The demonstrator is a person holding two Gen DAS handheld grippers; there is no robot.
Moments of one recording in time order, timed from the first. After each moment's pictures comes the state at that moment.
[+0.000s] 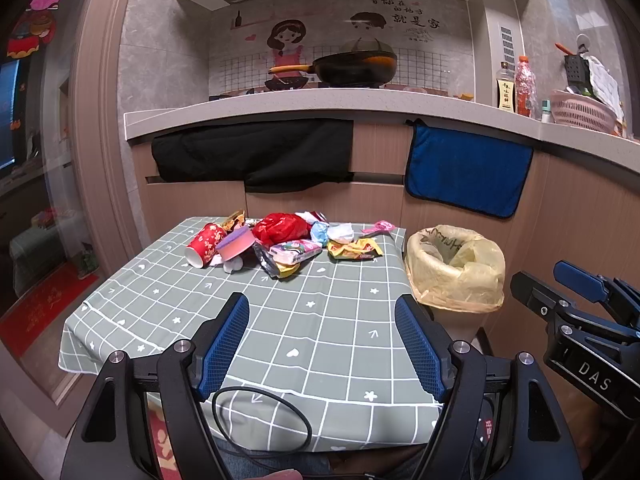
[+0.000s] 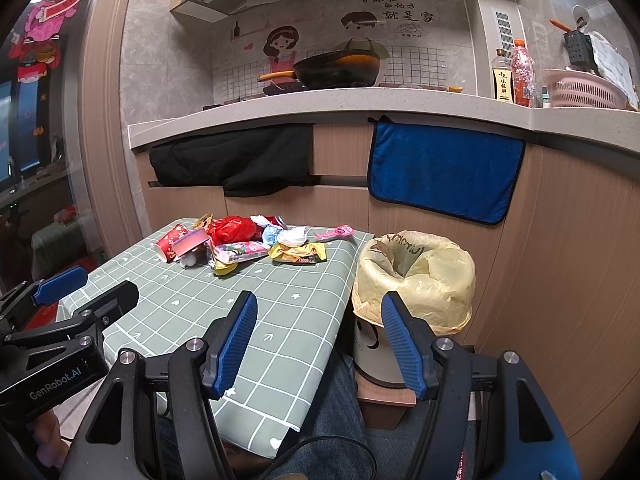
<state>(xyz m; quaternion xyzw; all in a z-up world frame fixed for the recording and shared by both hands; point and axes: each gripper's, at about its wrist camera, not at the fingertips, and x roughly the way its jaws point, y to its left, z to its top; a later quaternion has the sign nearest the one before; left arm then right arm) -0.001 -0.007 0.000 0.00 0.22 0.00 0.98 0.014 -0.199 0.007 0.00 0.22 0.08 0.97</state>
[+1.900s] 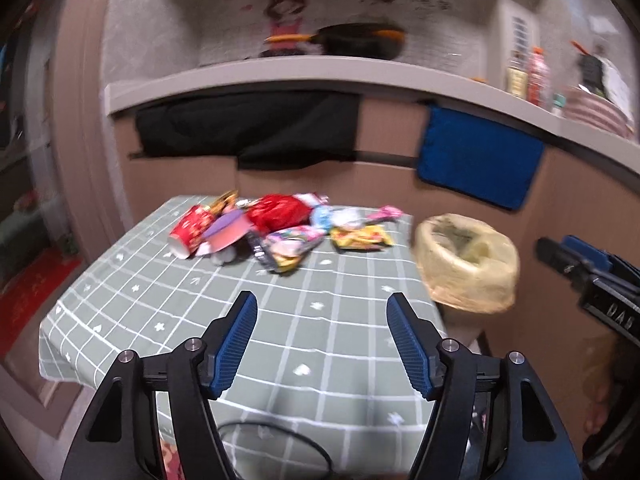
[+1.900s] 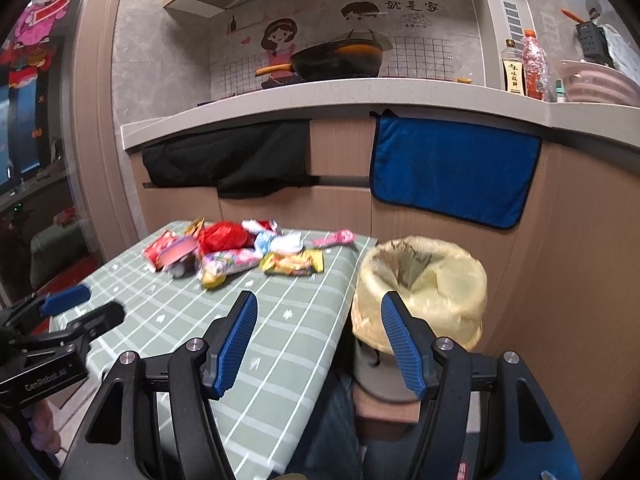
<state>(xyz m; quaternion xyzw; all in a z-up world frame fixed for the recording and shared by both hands) 0.068 0.025 -0.022 -0.04 0.27 -0.01 0.96 0.079 -0.207 0.010 0.00 0.23 0.09 0.97</state>
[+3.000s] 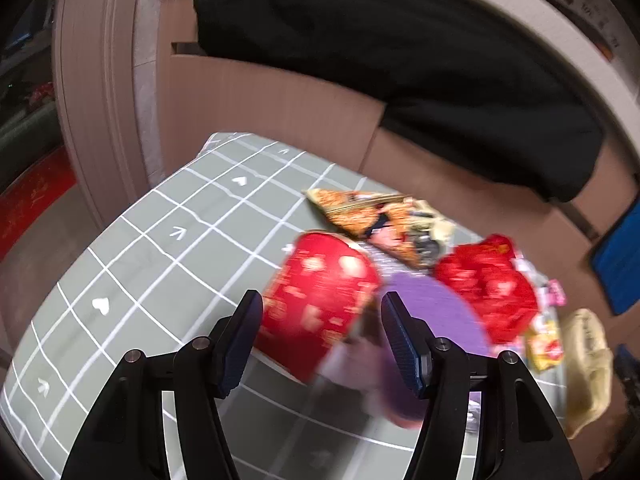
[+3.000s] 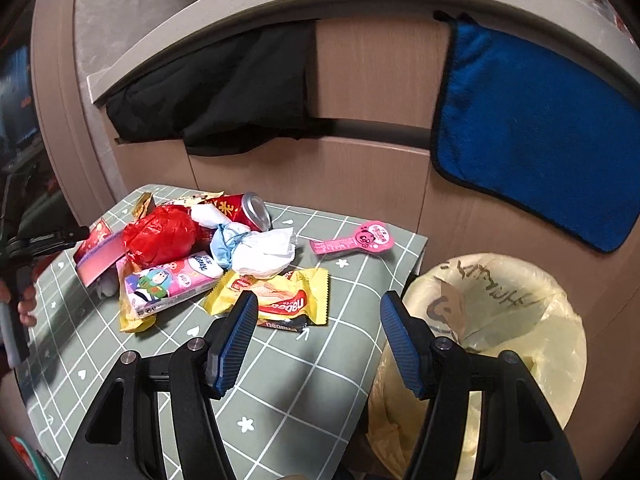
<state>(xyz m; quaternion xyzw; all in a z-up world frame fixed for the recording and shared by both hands) 0.350 0.257 -0.107 -0.15 0.39 0.07 0.91 0.320 -0.175 -0.049 -0.03 0.34 0.13 0.93</state>
